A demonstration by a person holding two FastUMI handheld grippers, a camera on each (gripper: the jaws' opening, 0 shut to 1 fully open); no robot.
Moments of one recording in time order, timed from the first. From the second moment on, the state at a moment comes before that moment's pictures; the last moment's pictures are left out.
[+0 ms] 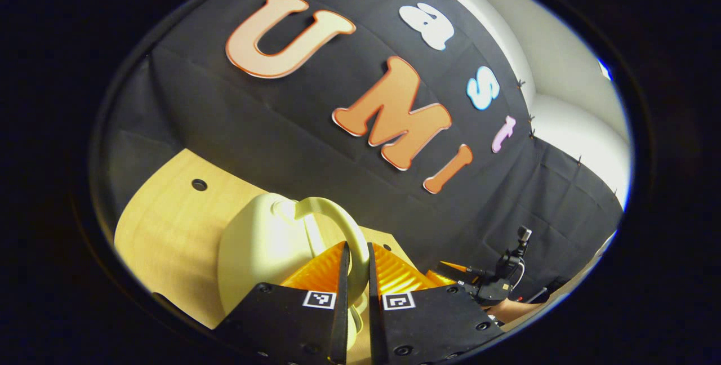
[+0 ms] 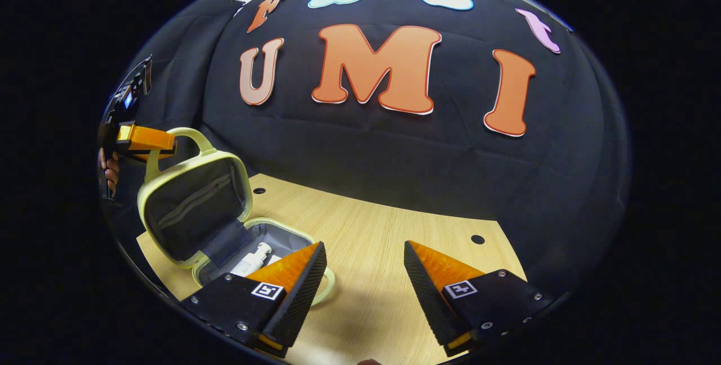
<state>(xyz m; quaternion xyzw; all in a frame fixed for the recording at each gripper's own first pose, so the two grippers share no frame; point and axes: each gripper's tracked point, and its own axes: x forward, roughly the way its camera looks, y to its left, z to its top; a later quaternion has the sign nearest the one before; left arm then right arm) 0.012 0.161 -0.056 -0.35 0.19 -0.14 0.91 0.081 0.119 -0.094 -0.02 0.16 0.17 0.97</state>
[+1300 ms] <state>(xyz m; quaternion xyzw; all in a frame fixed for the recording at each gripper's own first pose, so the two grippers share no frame) 0.036 -0.088 -0.225 -0.30 0.41 -0.14 0.85 0.078 0.034 -0.134 0.00 0.18 0.20 0.96</state>
